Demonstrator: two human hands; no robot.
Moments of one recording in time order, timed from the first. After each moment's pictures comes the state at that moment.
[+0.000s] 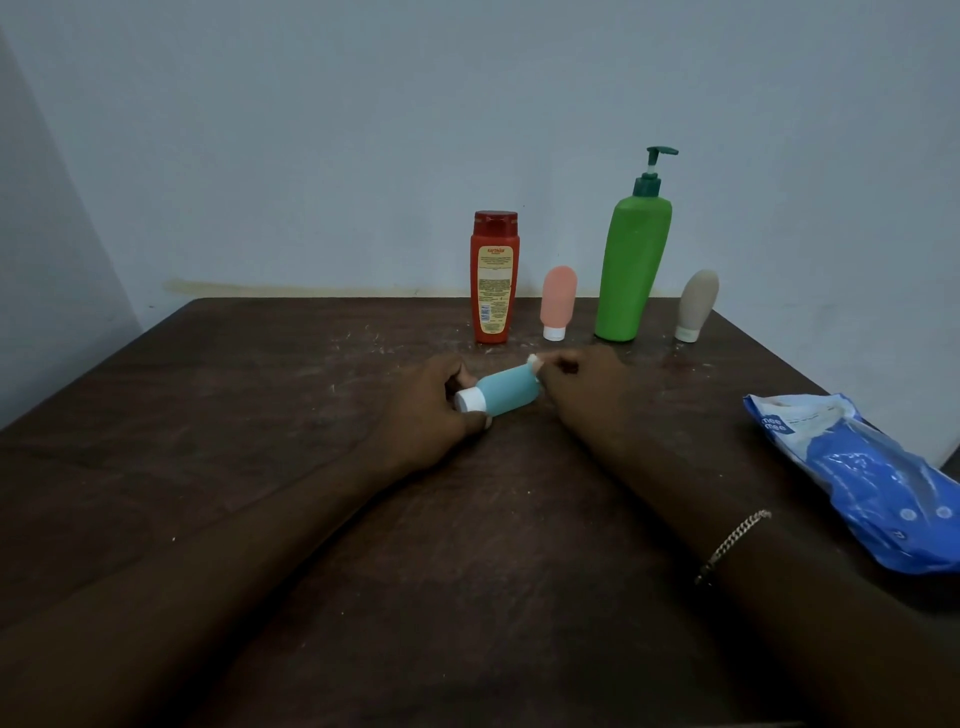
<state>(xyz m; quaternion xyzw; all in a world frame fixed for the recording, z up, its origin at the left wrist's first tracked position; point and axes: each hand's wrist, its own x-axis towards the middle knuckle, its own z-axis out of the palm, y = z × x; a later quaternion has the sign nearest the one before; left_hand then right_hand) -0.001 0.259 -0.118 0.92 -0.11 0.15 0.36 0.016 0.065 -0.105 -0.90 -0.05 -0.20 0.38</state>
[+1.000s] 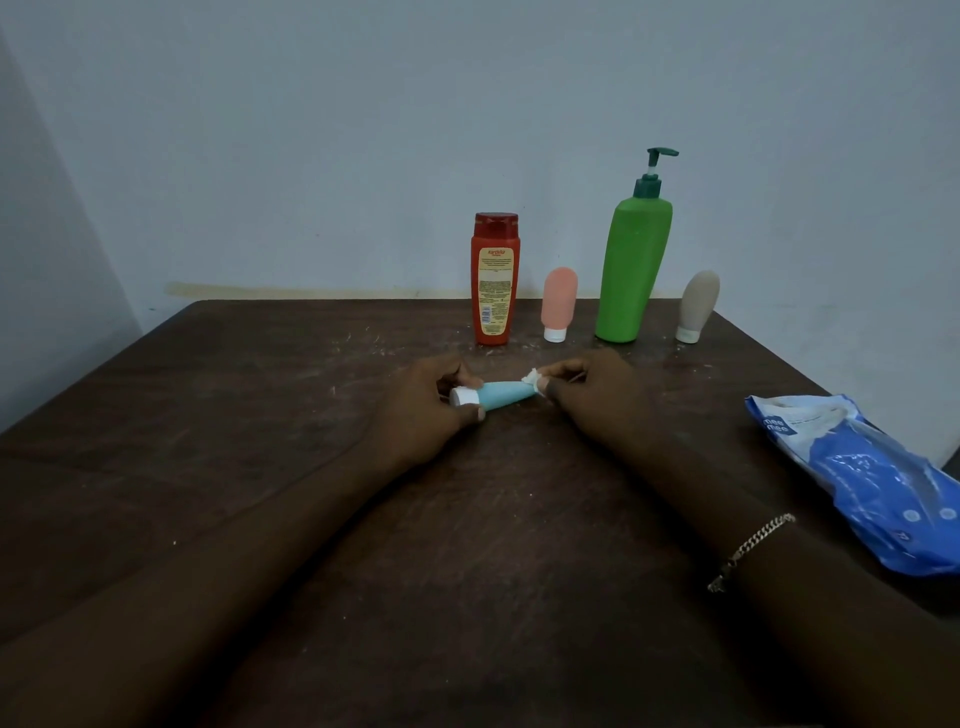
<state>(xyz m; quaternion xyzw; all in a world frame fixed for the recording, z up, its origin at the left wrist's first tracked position) 0.000 0.264 -0.114 0.89 -0.10 0.14 0.42 0.021 0.052 -0.103 -0.91 -0.08 -0.14 0.38</state>
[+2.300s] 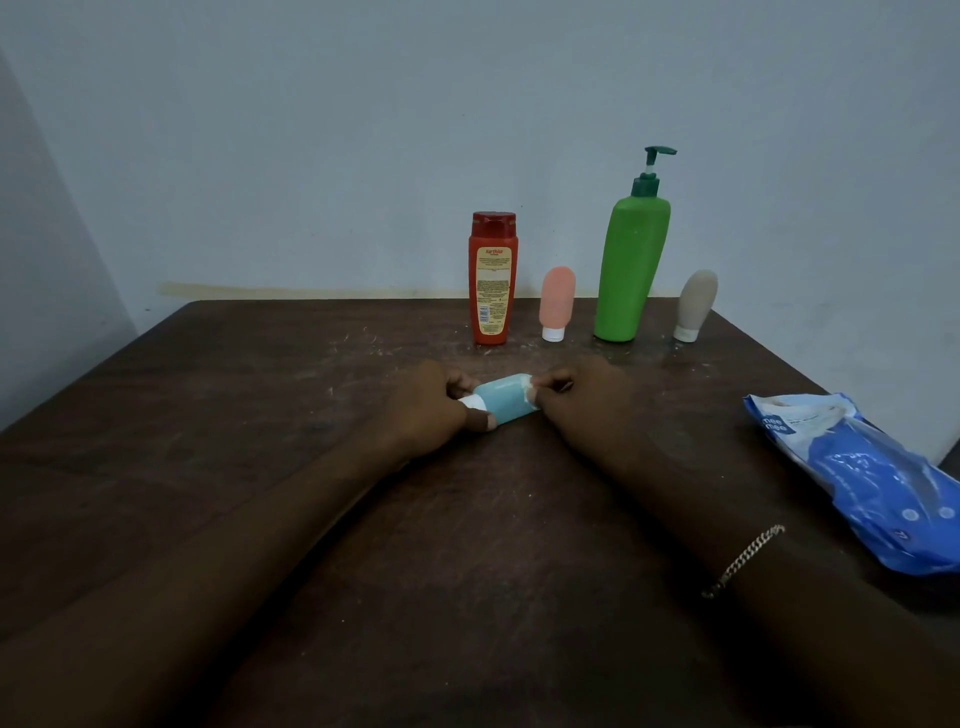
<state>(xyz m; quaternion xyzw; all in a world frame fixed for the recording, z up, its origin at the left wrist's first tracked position) 0.015 0.258 -0.107 0.91 -0.04 0.03 0.41 0.010 0.062 -0.104 -0.93 -0.10 -0.17 0.30</state>
